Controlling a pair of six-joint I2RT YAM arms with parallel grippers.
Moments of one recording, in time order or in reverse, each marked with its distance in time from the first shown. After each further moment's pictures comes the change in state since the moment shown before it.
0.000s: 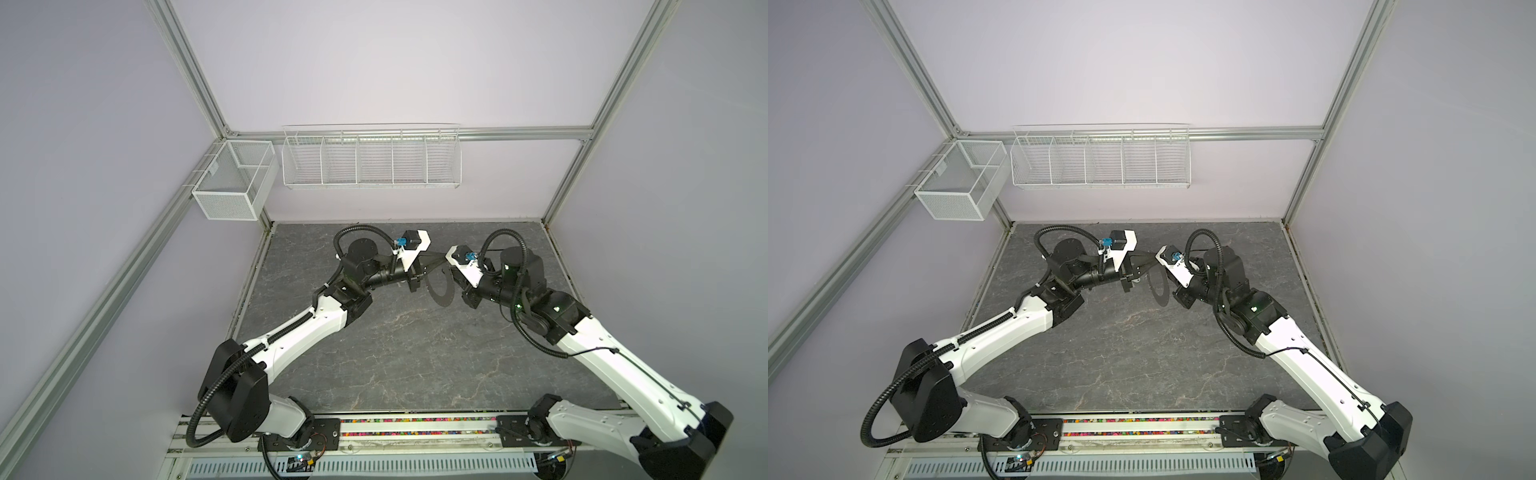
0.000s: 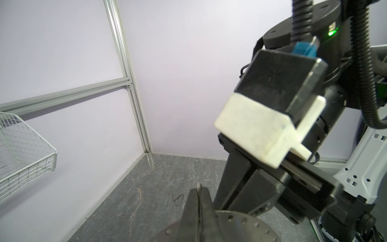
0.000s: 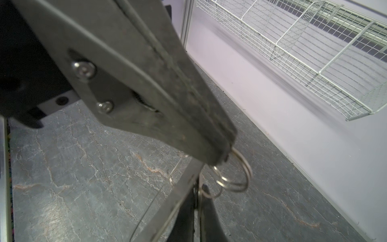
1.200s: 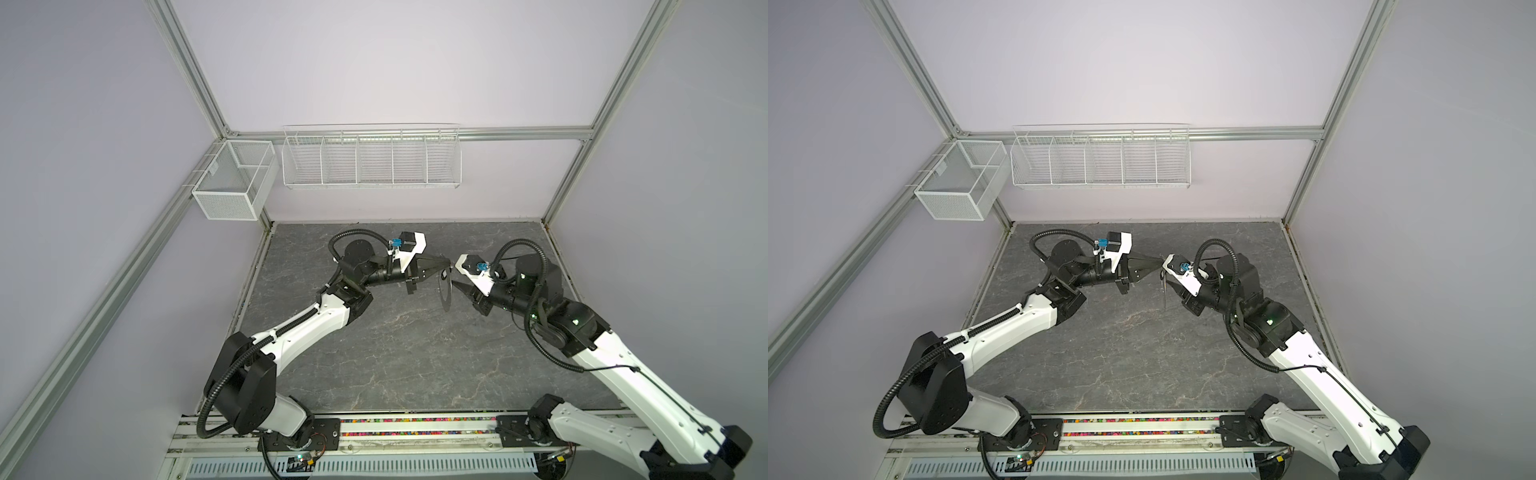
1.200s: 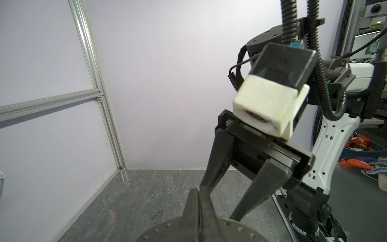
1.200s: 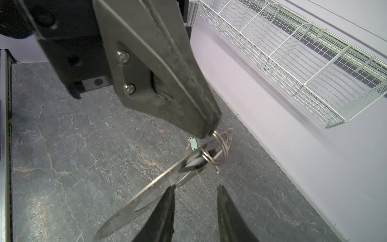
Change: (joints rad) left arm 0.026 0.038 -0.024 0.172 0.190 -0.113; right arm -0.016 -0.121 -0.029 -0.047 -0.001 -0.076
